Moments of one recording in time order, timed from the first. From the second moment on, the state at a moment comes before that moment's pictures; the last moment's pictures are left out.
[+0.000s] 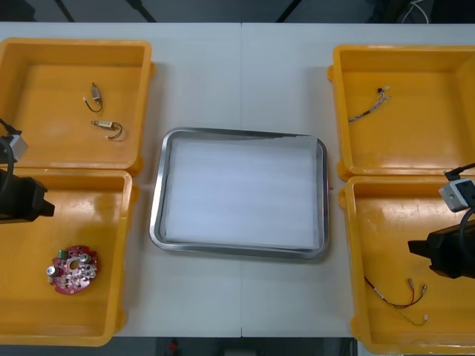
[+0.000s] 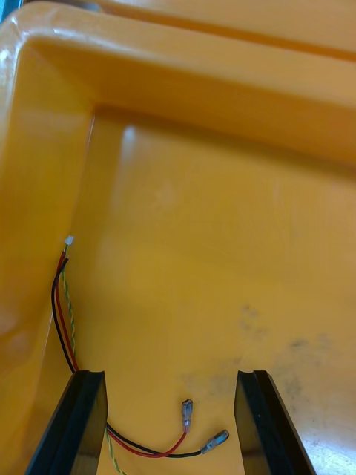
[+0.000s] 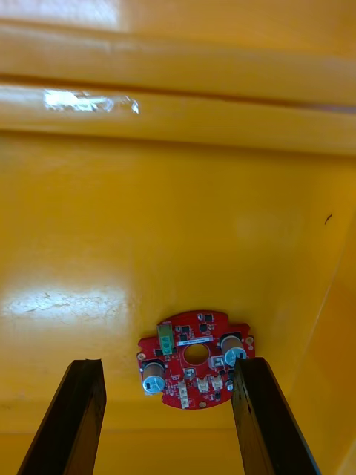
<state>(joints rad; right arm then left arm) 0.33 -0.91 -0.16 -2.28 -0.98 1.16 1.51 -0.10 1.22 -0.06 -2.07 1.12 1.42 -0.97</state>
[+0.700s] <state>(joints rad) 0.42 -0.92 0.03 -2.24 -0.97 0.83 1.69 -0.09 1.22 -0.24 -2.08 1.06 1.28 -0.97</state>
